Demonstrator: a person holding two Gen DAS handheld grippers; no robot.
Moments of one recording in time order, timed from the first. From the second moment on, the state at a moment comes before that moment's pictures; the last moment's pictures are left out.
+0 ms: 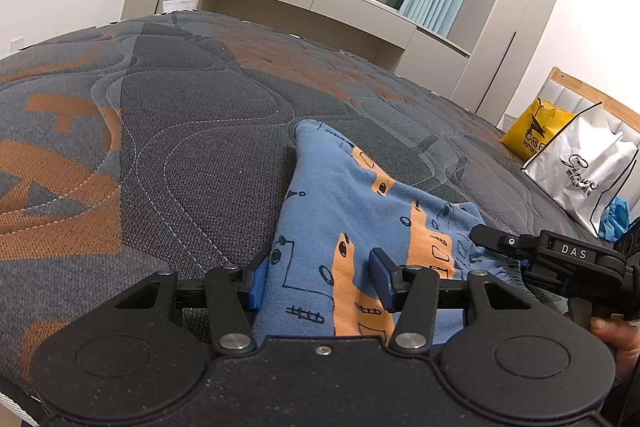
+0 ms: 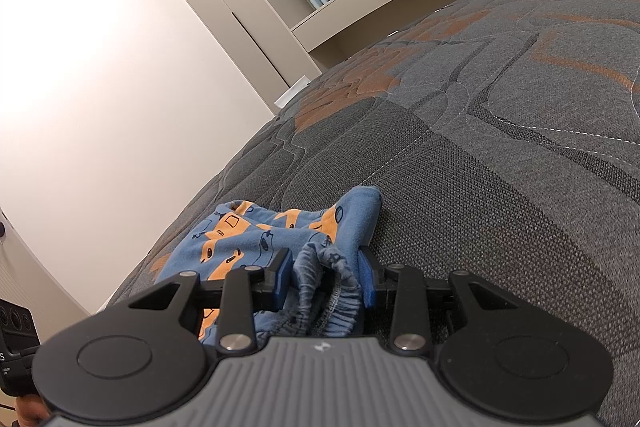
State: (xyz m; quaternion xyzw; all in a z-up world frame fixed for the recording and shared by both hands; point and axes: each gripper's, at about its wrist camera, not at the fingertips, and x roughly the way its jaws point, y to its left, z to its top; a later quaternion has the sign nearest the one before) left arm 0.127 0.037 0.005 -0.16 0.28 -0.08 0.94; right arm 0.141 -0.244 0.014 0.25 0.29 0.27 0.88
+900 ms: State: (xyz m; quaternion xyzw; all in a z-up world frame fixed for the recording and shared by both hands) left arm 0.138 0.030 0.040 -0.11 0.23 -0.11 0.96; right arm 0.135 -0.235 0.039 0.20 0.25 0.28 0.90
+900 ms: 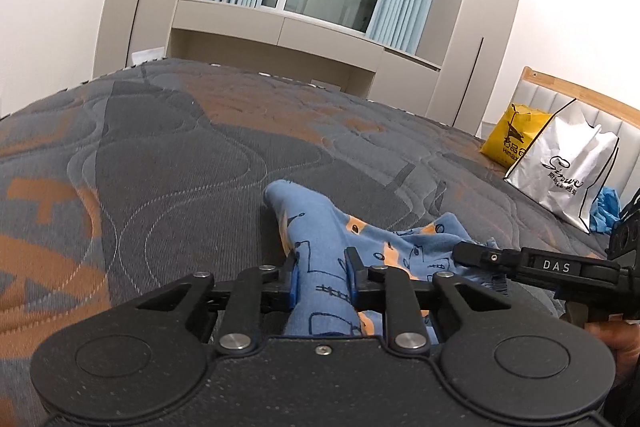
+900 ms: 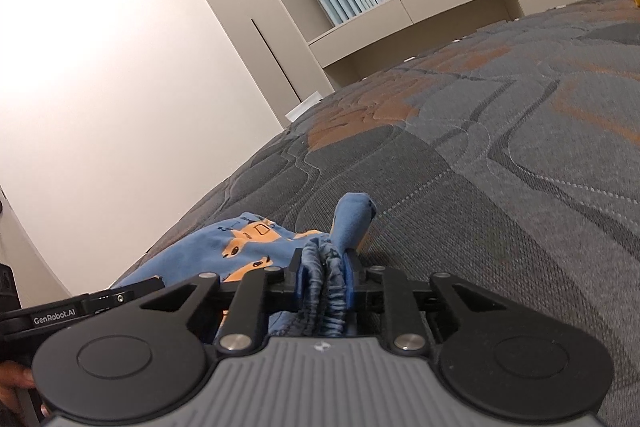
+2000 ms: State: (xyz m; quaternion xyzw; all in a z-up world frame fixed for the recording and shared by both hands) left arm 0.300 0.099 0.034 -0.13 0.23 -0.03 0.96; right arm 0.320 -0.112 0.059 0.09 0.24 0.29 0.92
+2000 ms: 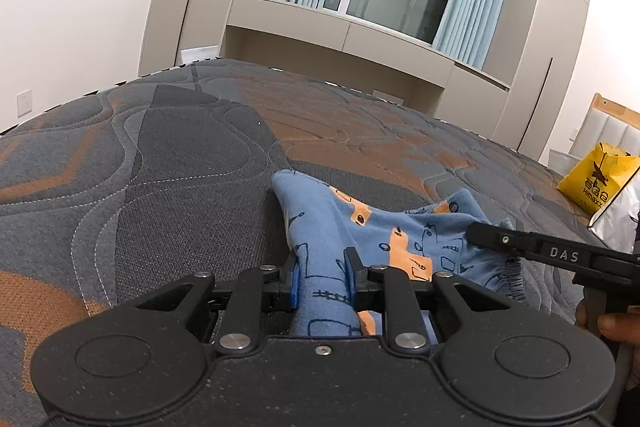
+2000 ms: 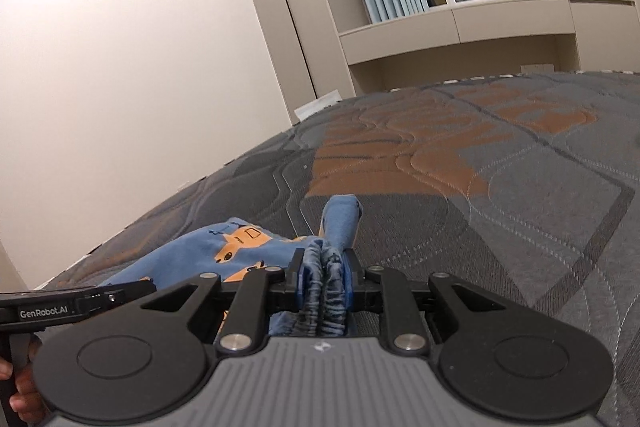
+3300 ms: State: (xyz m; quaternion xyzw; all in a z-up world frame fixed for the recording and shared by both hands) left arm 0.221 0.075 0.056 -0.07 0.19 0.01 0.98; right arm 0.246 -0.137 0.069 0.10 0.22 0.25 0.94
